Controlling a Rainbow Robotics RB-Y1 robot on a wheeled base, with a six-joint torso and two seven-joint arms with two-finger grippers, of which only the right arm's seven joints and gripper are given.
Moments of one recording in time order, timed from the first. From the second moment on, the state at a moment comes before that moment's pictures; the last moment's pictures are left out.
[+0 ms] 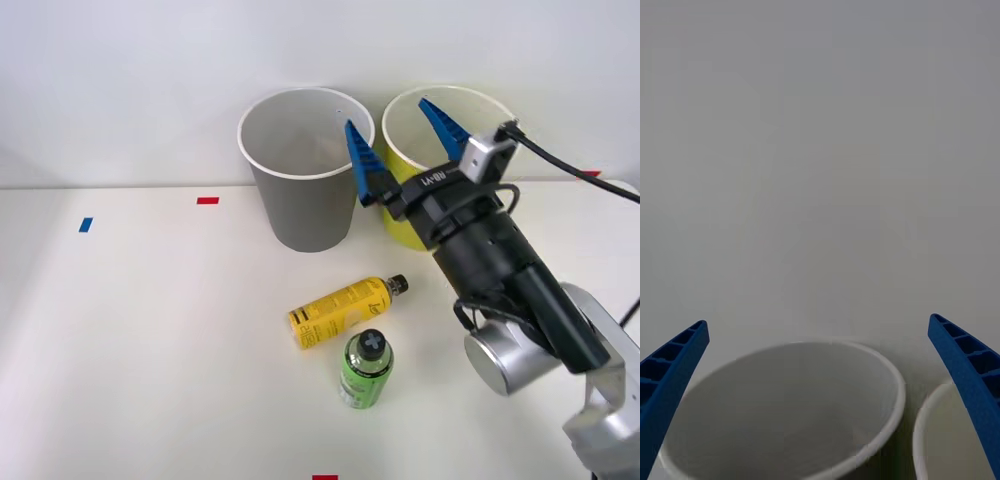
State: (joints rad) arm -0.11 -0.39 0.34 -1.92 -0.21 -0.17 1.30
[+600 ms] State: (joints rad) arm 0.48 -0.42 0.21 -2.22 -0.19 -0.27 1.32
